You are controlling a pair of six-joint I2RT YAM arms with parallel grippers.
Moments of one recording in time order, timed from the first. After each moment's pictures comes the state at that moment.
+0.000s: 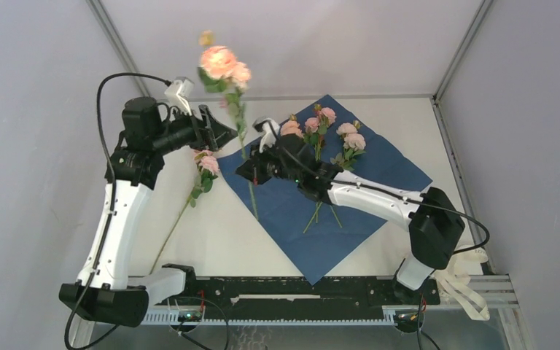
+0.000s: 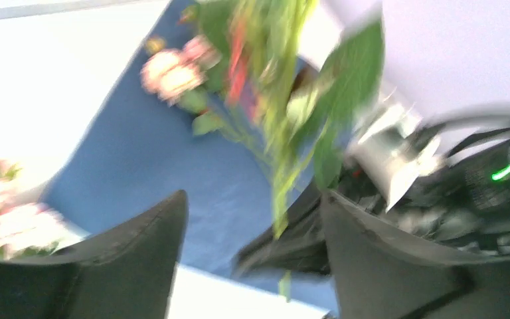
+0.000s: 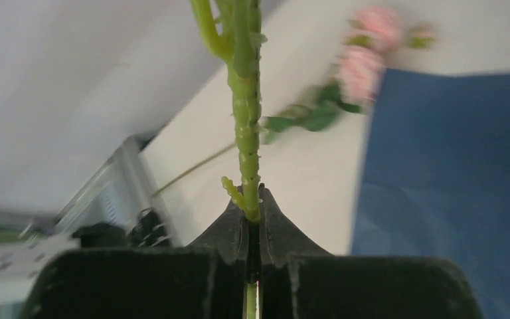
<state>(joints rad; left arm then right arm) -0.13 1.13 1.35 -0.49 0.66 -0.30 0.94 1.65 1.29 0.14 -0.20 0.47</state>
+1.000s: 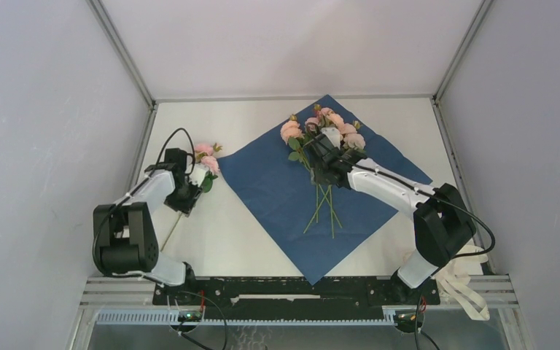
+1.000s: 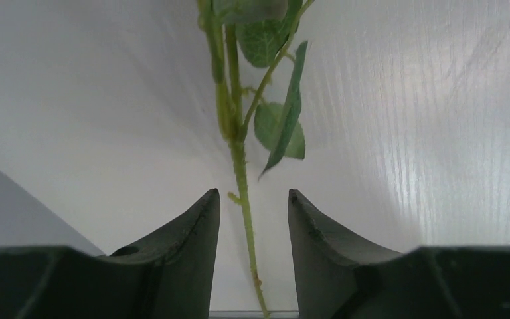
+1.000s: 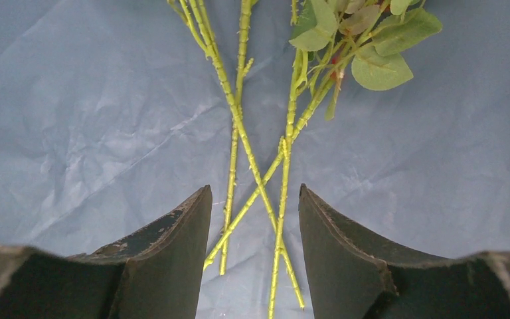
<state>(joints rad) 0.05 1.47 0.86 -0.72 -0.10 0.48 0.68 1.62 1.20 -0.60 0.38 0.51</state>
